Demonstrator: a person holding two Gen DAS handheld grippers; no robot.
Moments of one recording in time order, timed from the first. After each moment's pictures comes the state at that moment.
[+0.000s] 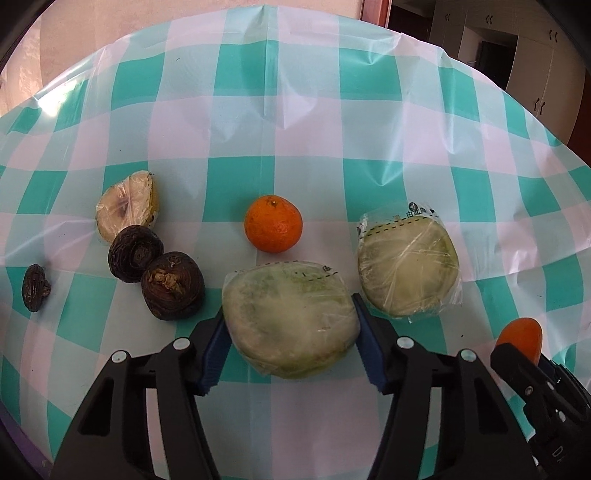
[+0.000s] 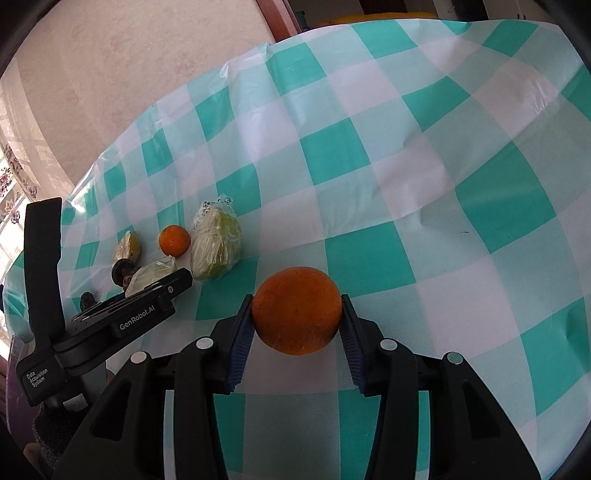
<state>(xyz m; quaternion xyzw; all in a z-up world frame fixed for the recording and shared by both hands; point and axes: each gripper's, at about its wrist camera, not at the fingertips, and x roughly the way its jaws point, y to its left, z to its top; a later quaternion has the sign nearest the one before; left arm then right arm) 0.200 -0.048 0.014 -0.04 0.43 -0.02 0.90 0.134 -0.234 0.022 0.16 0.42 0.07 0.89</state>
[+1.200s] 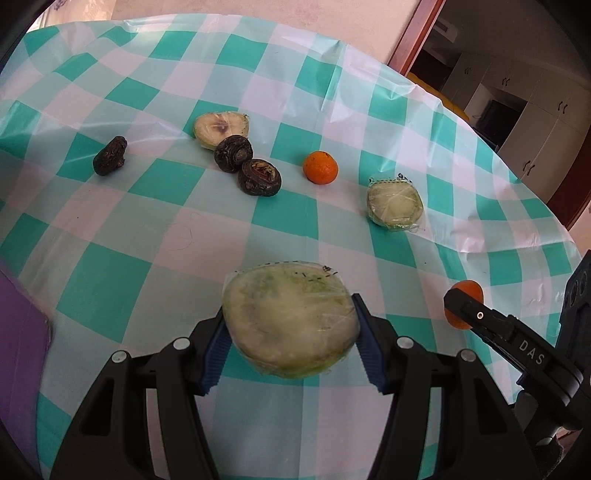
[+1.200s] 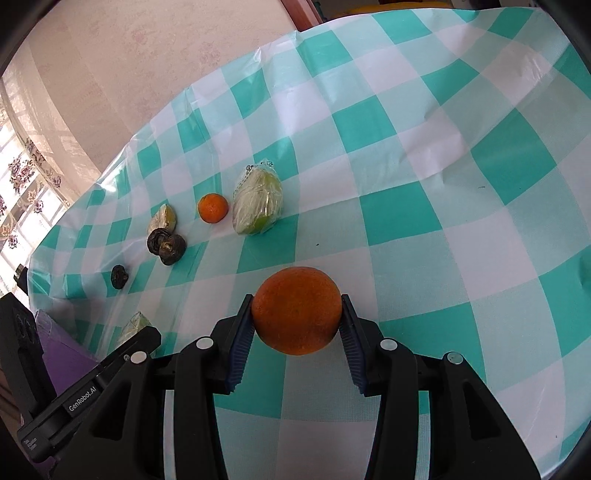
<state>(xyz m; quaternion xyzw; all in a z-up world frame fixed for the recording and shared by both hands) 0.065 0.015 0.011 -0.16 0.40 -0.04 0.90 0.094 -0.218 0.024 0.18 0.43 0.12 0.88</state>
